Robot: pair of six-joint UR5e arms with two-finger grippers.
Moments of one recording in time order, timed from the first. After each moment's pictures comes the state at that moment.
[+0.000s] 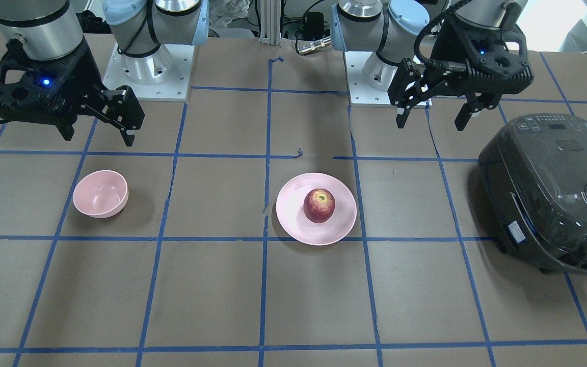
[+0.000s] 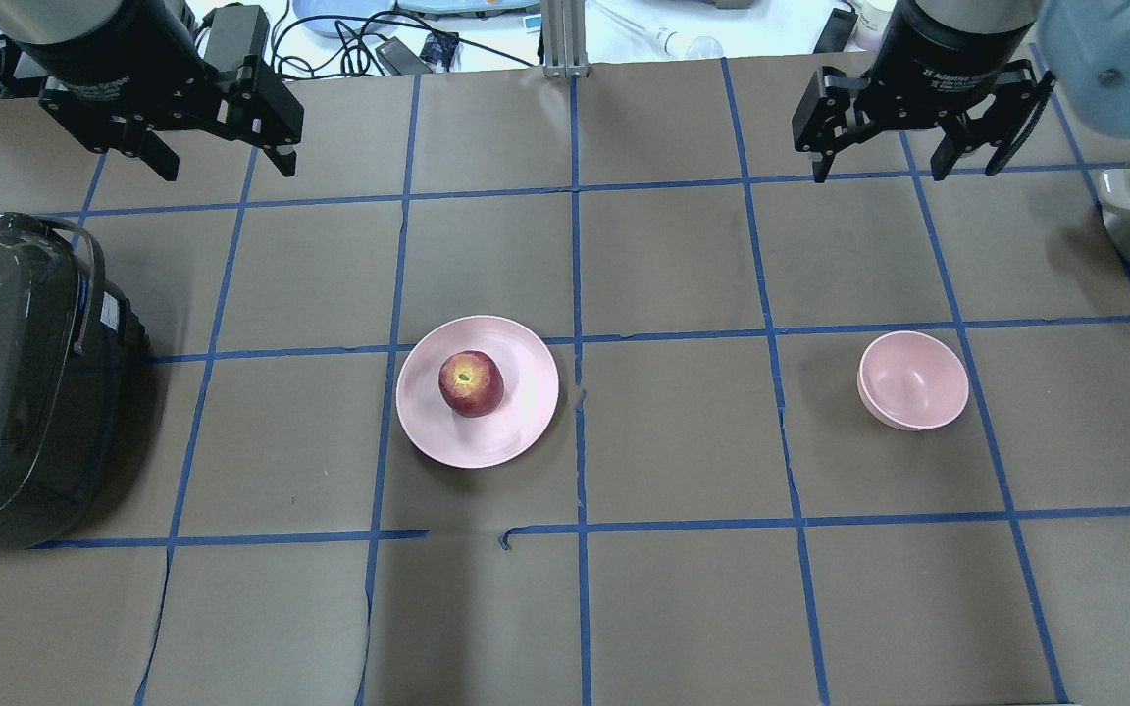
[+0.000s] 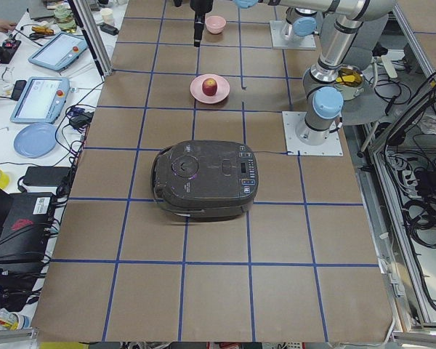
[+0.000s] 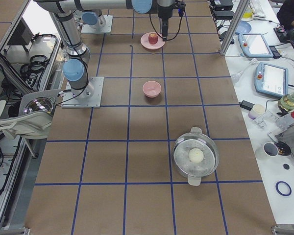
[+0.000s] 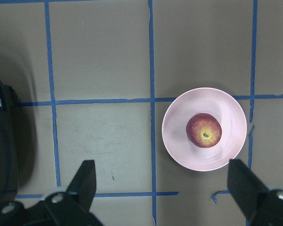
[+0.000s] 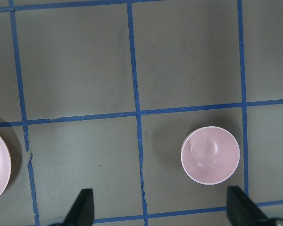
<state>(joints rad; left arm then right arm) -1.56 -1.55 -1.48 -1.54 1.57 0.02 1.57 -1.54 1.50 -1.61 -1.62 0.07</state>
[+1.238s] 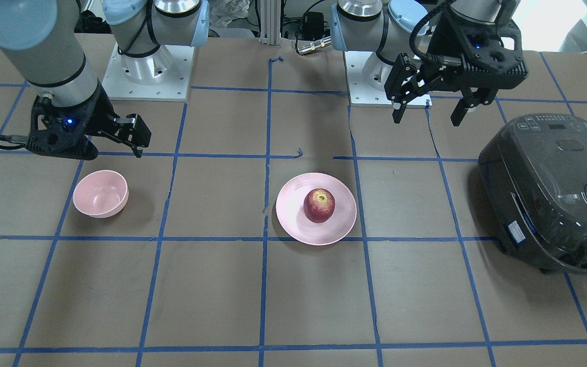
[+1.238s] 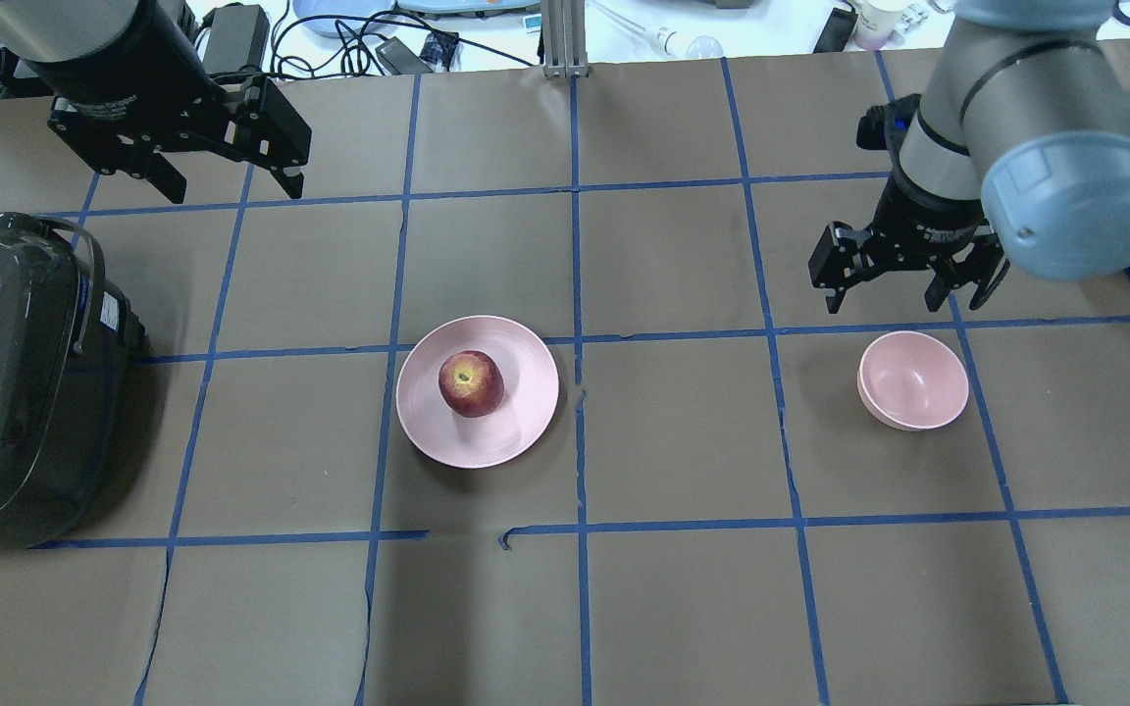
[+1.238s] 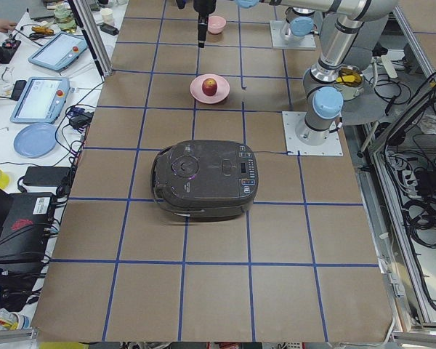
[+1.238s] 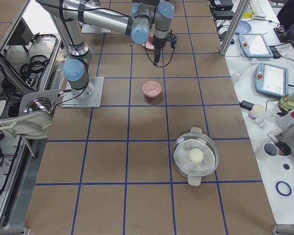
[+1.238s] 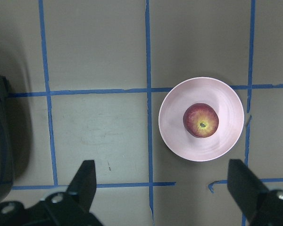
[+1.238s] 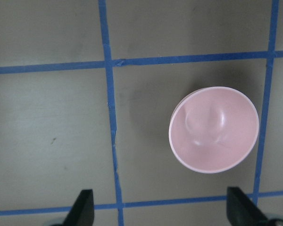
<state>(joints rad) -1.56 -1.55 -1.49 -1.59 1.56 0.02 1.45 -1.51 1.87 -1.80 -1.61 -0.08</state>
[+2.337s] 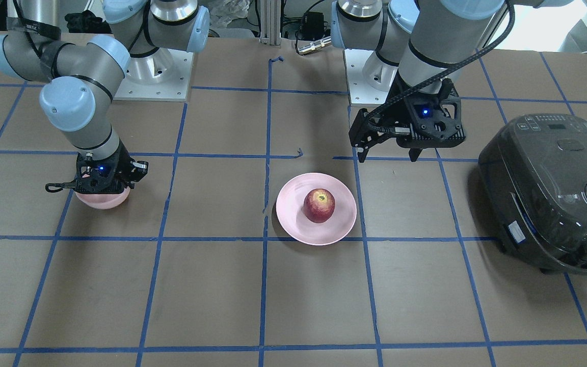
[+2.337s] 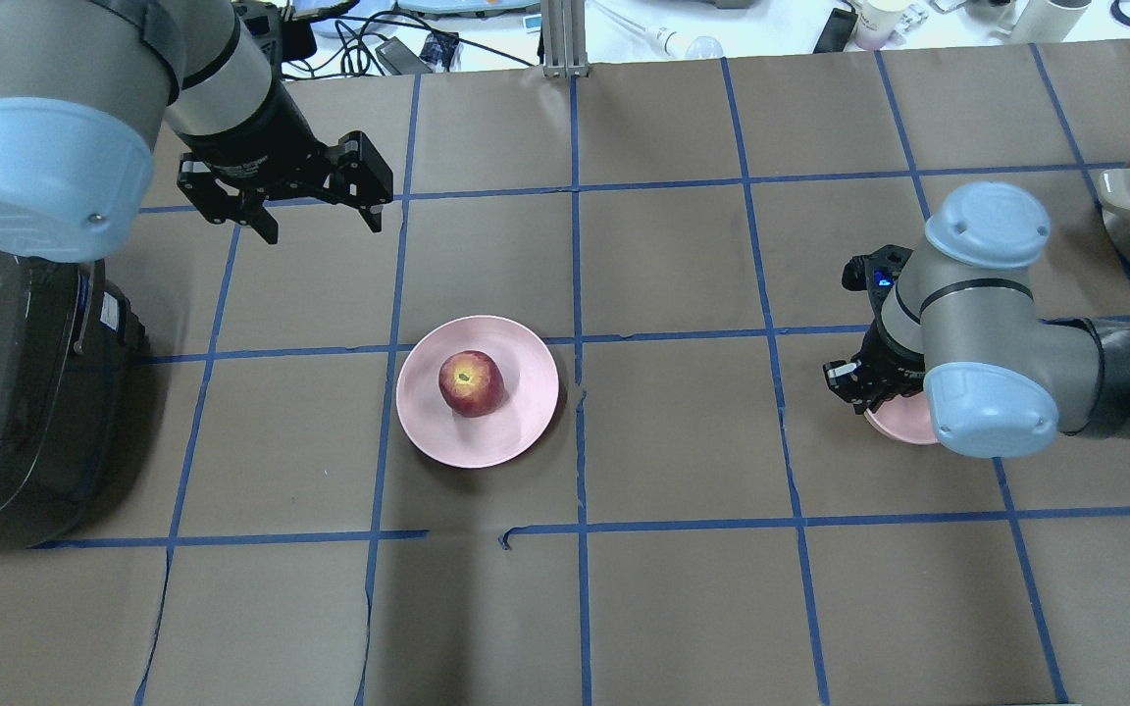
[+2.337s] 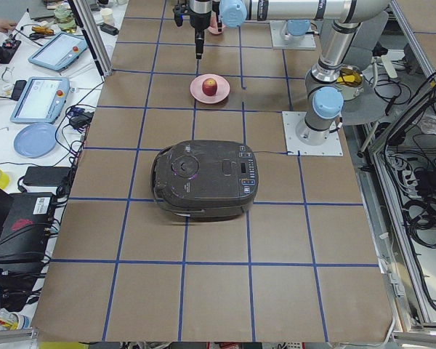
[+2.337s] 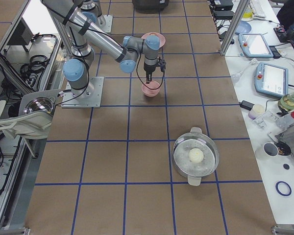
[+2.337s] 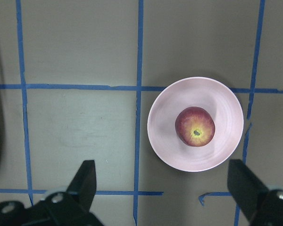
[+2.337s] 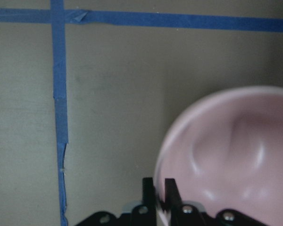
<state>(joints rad) -1.63 -1.62 -1.62 -1.40 1.55 -0.14 1.40 -1.46 2.19 -2.25 -1.62 -0.21</state>
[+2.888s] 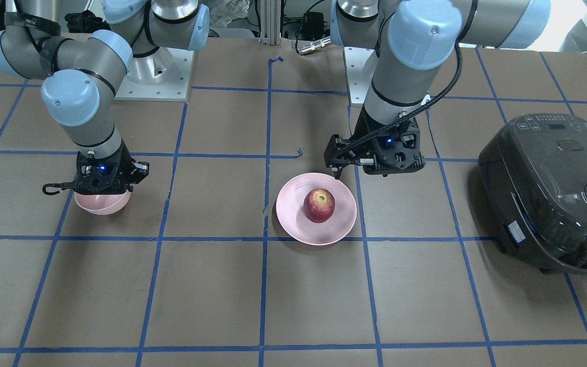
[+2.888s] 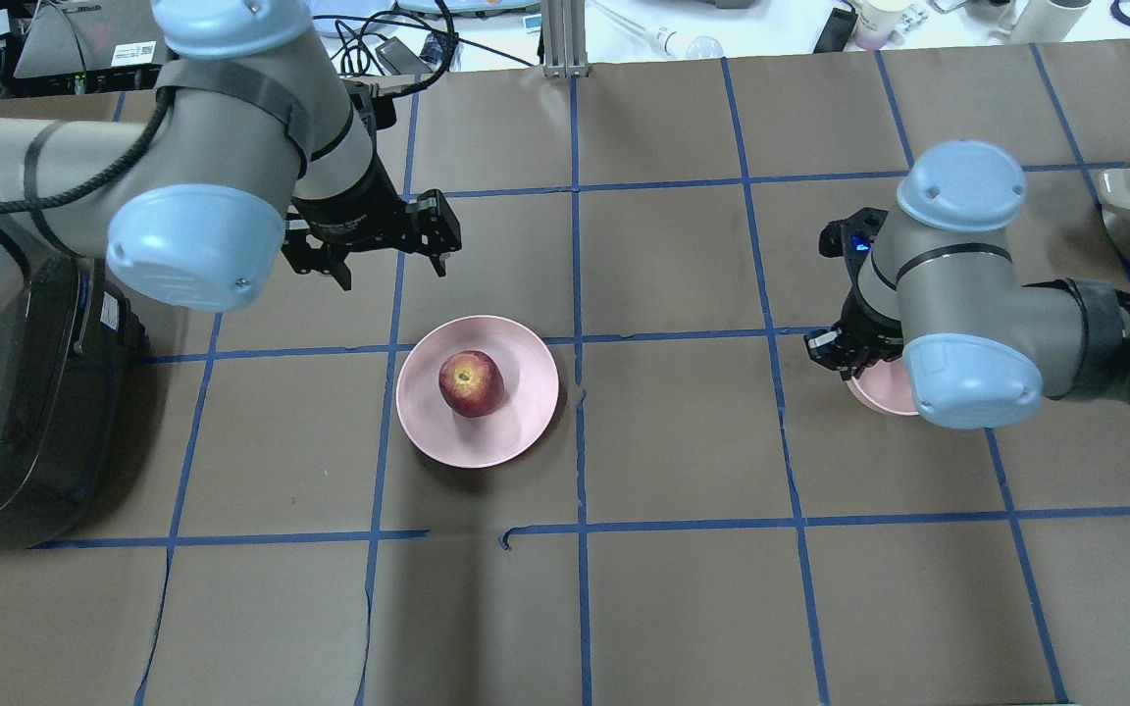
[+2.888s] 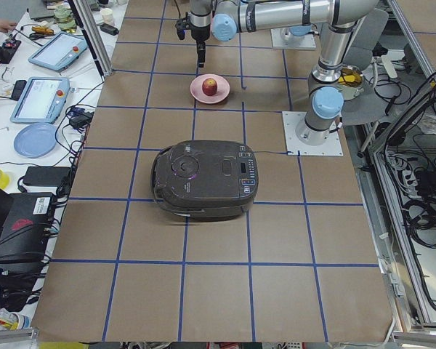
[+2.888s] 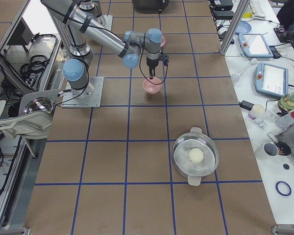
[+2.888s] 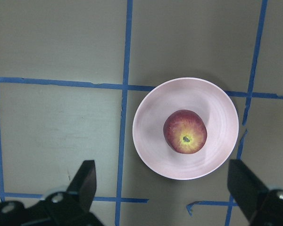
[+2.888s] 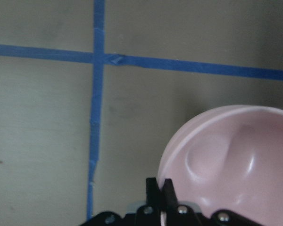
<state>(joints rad) -1.71 -1.71 -1.73 -1.25 1.56 -0.26 1.51 -1.46 2.07 -2.19 -1.64 -0.16</state>
